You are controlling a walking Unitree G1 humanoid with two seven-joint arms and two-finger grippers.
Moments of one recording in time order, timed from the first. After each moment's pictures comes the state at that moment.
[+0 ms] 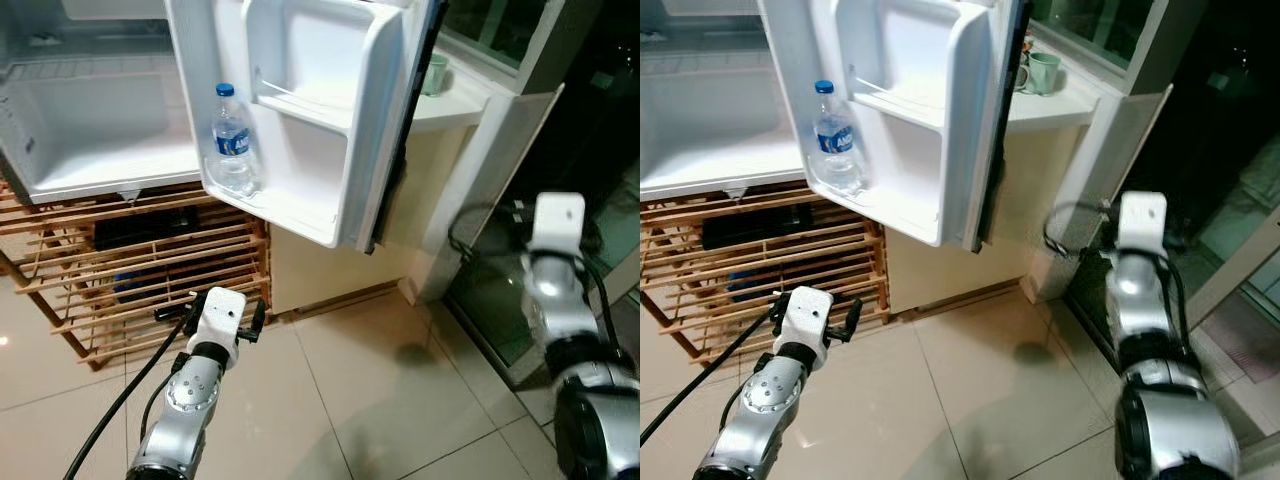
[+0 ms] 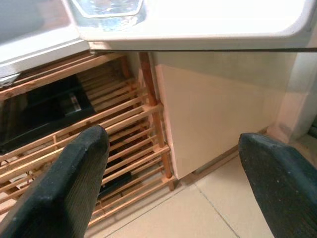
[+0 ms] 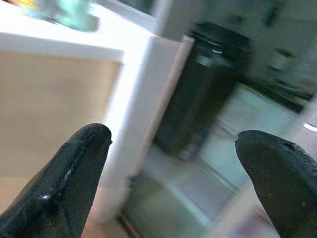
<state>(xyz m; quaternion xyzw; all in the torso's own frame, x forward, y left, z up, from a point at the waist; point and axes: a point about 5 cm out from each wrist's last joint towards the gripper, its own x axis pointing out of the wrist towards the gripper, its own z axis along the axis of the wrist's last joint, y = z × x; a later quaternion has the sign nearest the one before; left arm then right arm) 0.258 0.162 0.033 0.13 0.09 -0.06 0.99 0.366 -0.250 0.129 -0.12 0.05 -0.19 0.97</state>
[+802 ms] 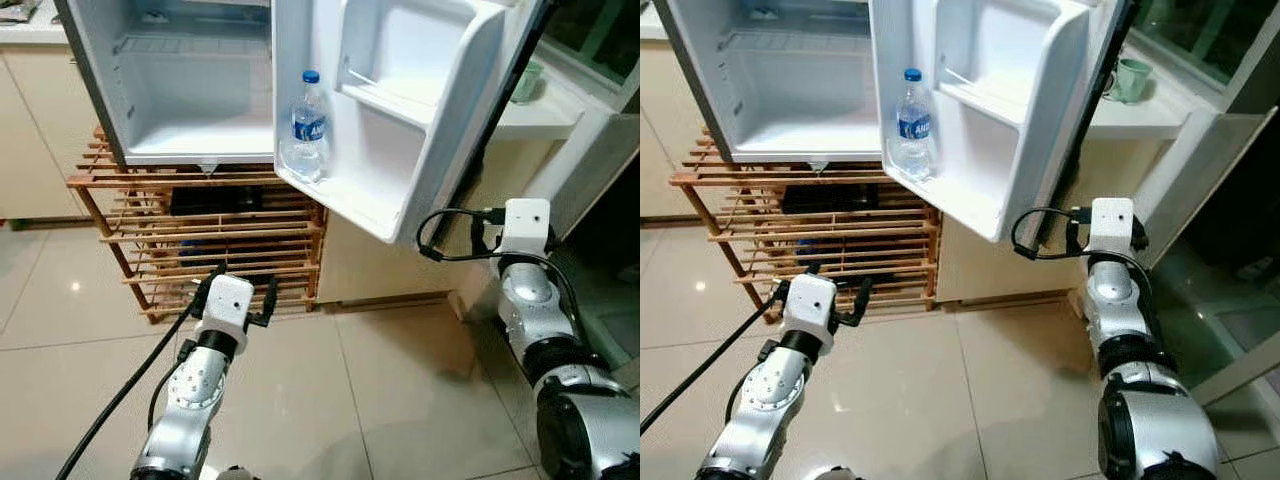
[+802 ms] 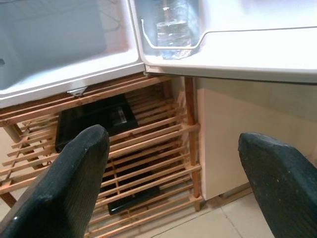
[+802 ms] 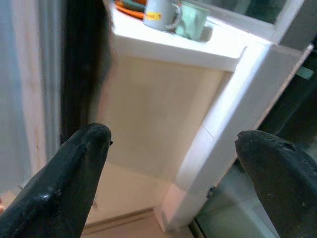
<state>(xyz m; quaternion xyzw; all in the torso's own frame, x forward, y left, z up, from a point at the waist) 0.265 0.147 0.061 0.12 0.02 -0.08 0.99 0.360 -0.235 0.110 -0.09 0.04 -0.13 0.99</state>
